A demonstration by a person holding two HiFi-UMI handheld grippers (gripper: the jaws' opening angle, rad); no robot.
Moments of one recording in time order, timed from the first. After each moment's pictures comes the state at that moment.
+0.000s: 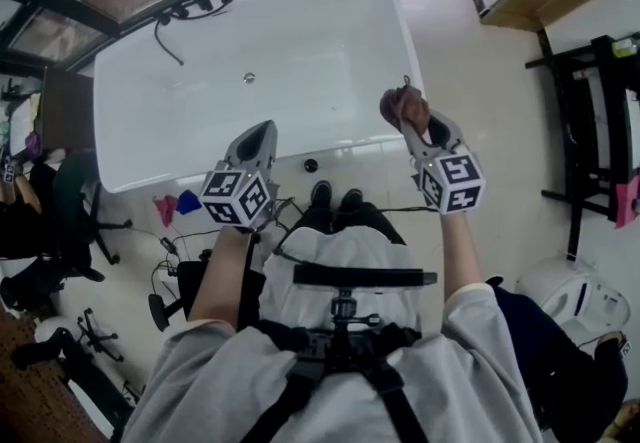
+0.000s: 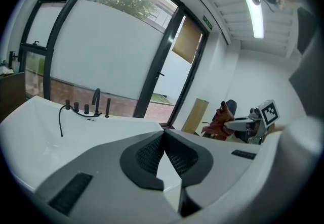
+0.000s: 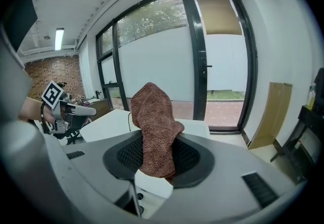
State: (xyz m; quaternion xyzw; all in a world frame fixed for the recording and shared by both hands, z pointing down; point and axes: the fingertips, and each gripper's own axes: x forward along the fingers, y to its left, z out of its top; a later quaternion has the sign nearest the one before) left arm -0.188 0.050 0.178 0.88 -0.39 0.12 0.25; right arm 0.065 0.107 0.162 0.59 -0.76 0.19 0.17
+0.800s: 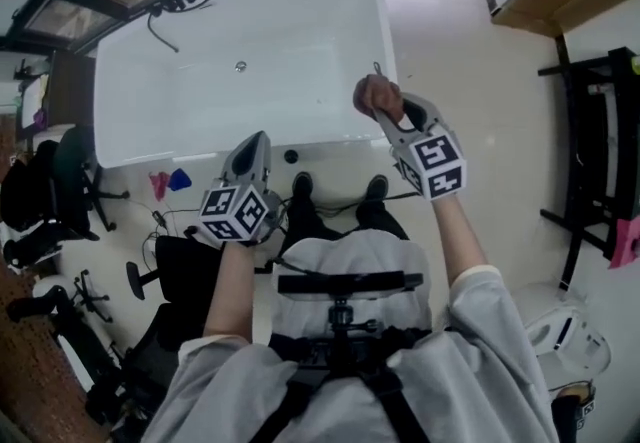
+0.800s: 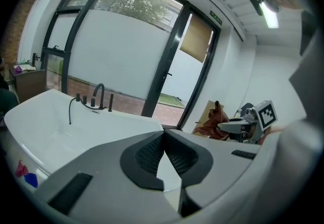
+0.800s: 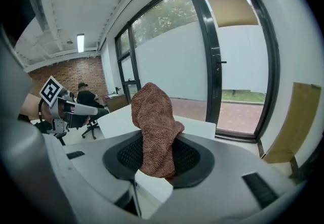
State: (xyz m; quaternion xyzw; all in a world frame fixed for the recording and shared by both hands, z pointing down) left arm -0.038 0.107 0.188 0.83 -0.49 0.11 0.26; right arm 0.190 0.094 0.184 0.48 -0.84 0.18 0.19
